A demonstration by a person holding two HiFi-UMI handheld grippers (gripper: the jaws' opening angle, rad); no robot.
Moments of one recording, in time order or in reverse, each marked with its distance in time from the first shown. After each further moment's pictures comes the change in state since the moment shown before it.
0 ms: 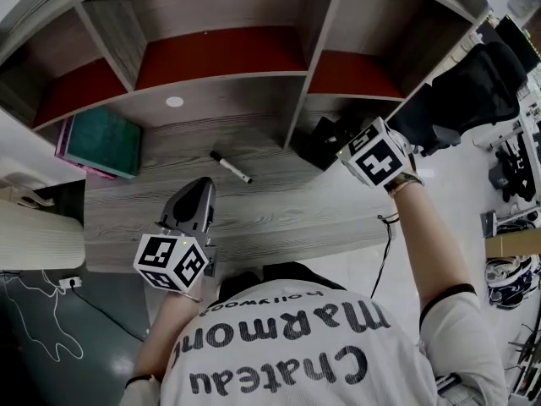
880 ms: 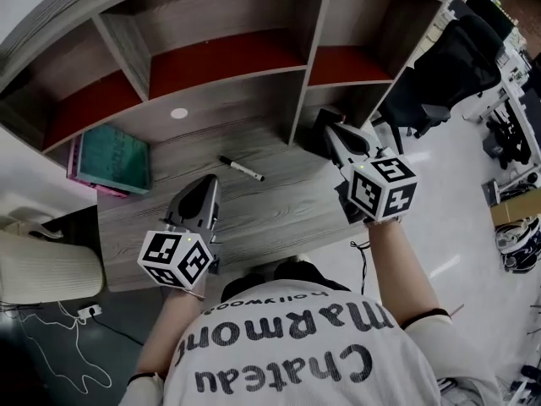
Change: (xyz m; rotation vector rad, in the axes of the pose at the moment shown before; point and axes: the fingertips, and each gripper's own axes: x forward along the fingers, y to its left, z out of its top) left arm -0.021 0.010 0.024 0.051 0.006 -0.149; right arm -0.078 0.053 0.052 0.692 -0.601 -0.089
